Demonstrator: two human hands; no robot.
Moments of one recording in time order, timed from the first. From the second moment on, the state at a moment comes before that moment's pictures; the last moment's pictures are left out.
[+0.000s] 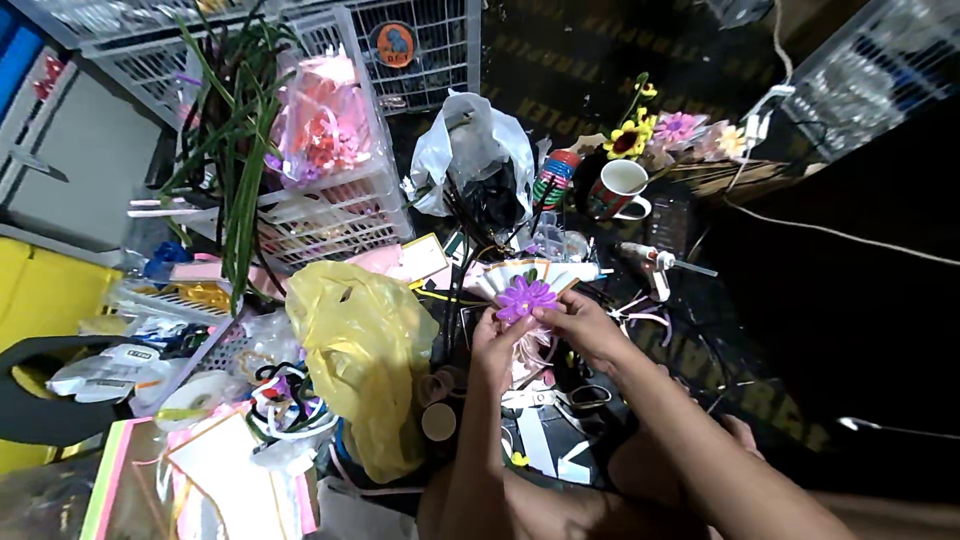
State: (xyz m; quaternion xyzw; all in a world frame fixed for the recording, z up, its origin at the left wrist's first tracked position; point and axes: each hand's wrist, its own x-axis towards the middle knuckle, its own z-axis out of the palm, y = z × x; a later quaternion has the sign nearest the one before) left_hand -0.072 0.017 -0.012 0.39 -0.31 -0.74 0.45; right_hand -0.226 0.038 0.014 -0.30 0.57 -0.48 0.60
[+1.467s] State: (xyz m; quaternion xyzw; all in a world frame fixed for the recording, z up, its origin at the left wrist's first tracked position) left_hand -0.065 0.018 0.000 0.41 -0.37 -0.74 0.37; right_hand -0.266 -0.080 0.099 -0.68 0.55 -0.17 0.45
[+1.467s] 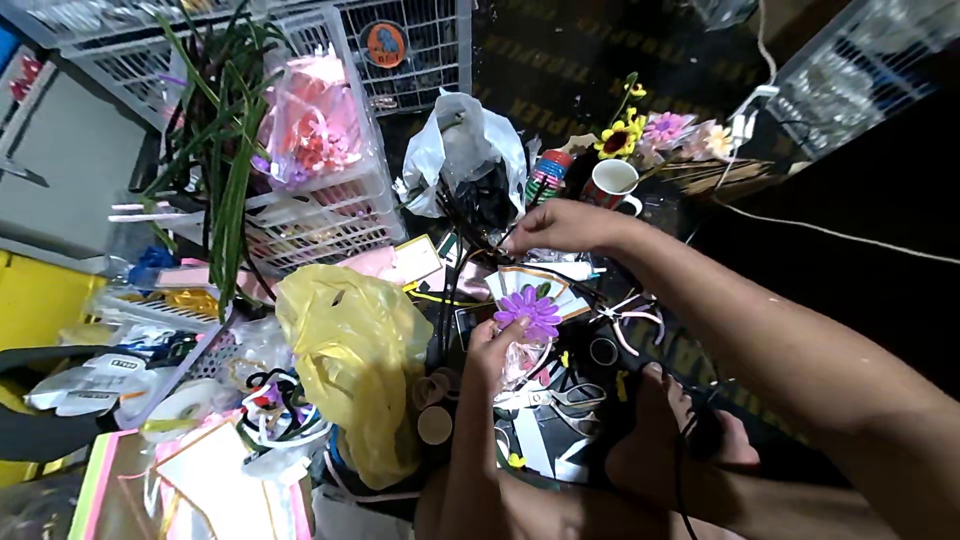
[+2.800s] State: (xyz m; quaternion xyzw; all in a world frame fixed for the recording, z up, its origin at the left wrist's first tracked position) left_hand -0.064 0.019 0.001 0.37 -0.35 -0.72 0.46; right_hand -0.282 -0.049 0.104 -0.76 0.42 -0.19 0.47
